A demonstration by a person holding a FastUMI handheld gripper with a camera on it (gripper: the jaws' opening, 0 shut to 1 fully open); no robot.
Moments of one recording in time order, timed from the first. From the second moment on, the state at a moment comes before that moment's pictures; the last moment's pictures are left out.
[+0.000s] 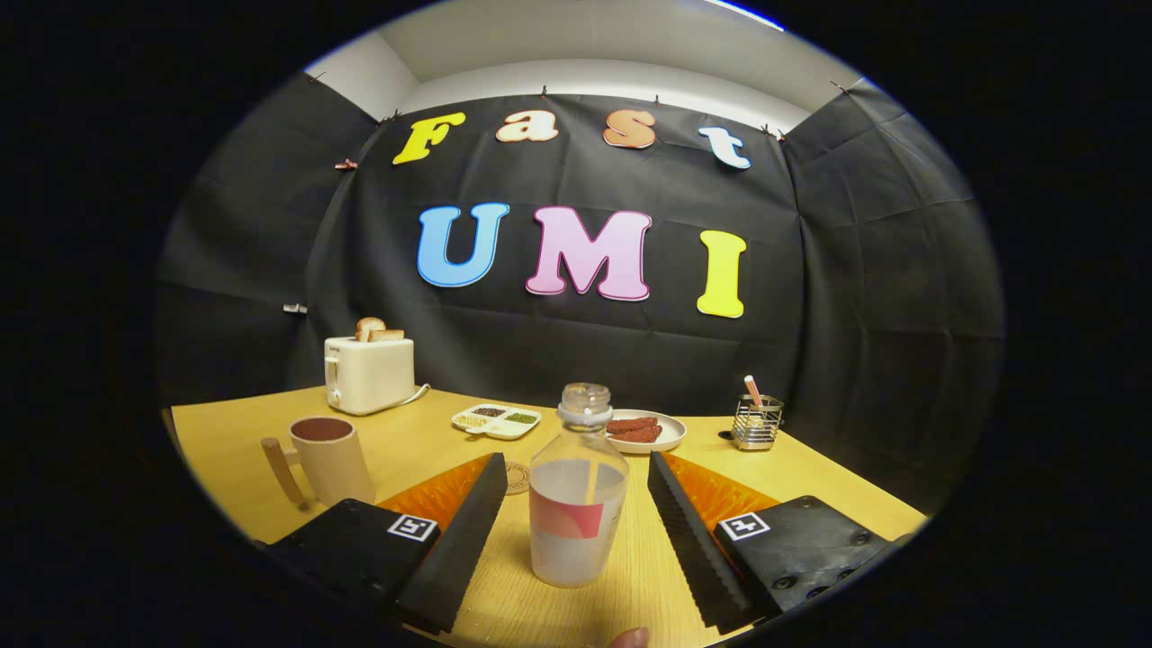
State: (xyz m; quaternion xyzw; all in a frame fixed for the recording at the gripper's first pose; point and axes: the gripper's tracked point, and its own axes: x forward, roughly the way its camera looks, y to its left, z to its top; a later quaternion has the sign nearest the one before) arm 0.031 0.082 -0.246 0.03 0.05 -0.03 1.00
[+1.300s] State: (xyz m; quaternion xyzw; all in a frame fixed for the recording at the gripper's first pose) arm 0.077 0.072 -0.194 -0.08 0.11 -0.08 0.99
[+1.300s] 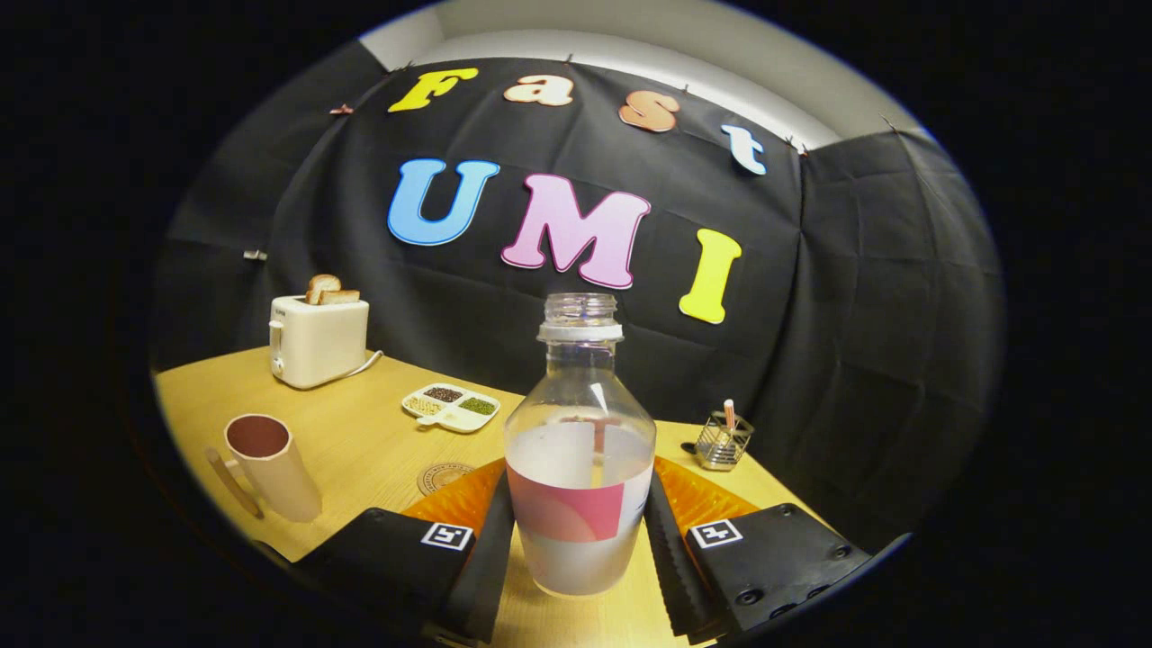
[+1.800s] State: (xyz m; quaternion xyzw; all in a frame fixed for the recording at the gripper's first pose) arm 0.086 0.125 -0.159 -0.30 0.12 -0.02 0.95
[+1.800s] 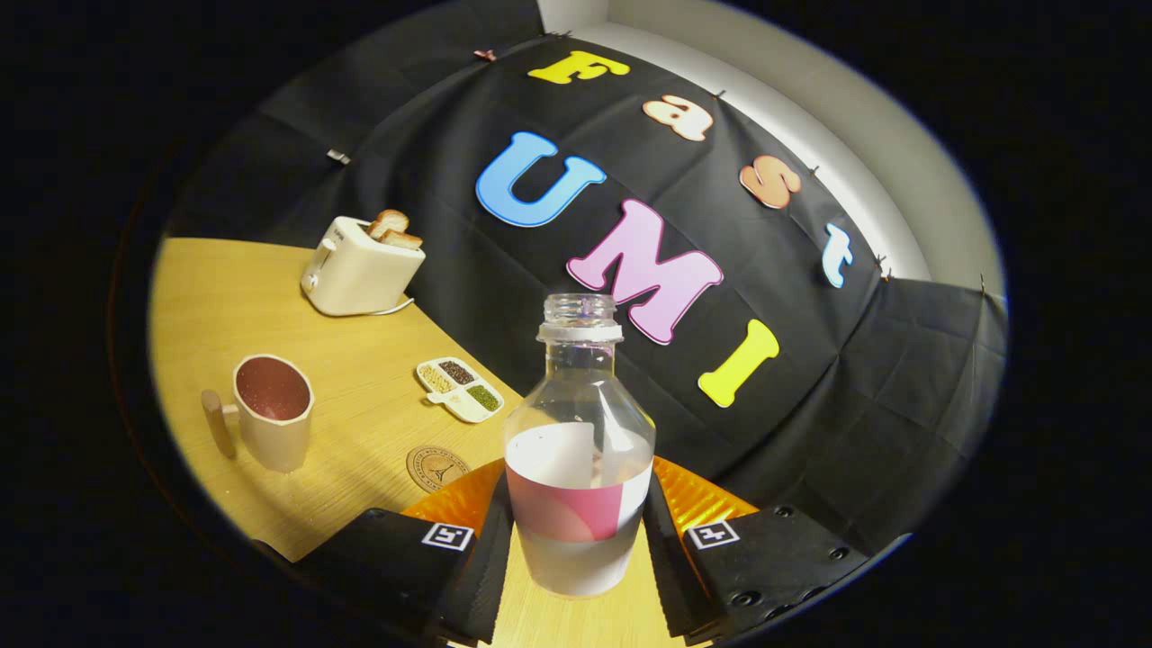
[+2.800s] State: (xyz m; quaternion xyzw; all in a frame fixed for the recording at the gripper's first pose) arm 0.107 0.209 -0.208 -0.56 0.12 0.09 0.82
